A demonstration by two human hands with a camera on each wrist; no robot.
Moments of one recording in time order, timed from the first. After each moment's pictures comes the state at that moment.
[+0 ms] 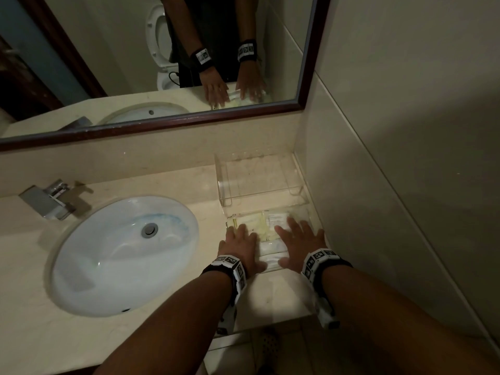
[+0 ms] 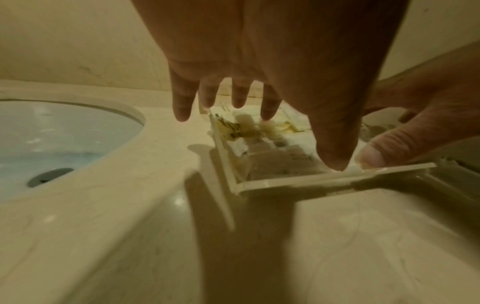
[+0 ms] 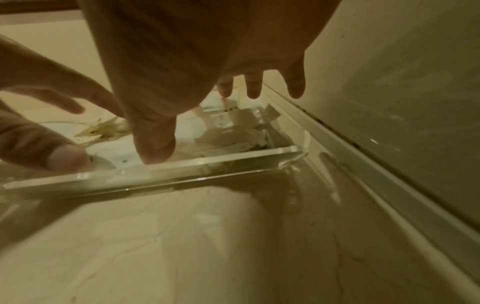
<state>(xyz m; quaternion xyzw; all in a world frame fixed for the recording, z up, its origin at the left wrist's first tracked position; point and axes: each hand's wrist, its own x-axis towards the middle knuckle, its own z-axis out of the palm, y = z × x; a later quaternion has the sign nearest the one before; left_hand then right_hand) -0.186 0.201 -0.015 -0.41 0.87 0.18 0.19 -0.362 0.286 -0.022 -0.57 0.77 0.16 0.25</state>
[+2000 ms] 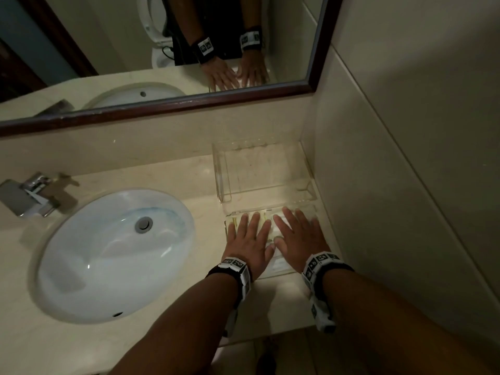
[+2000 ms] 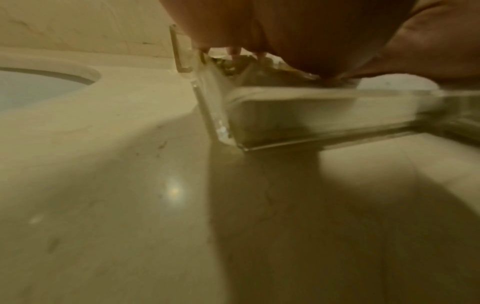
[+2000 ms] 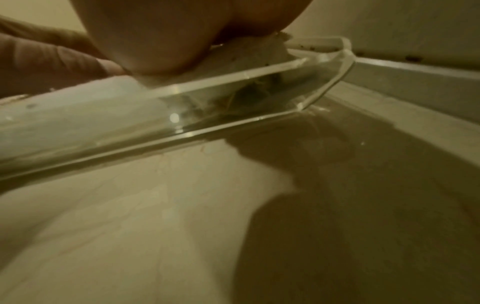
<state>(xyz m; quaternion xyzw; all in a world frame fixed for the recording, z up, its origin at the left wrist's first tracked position) -0.208 0.190 -0.066 -0.38 0.90 0.14 0.15 -0.367 0.263 -0.071 -0.60 0.78 0.02 0.17</state>
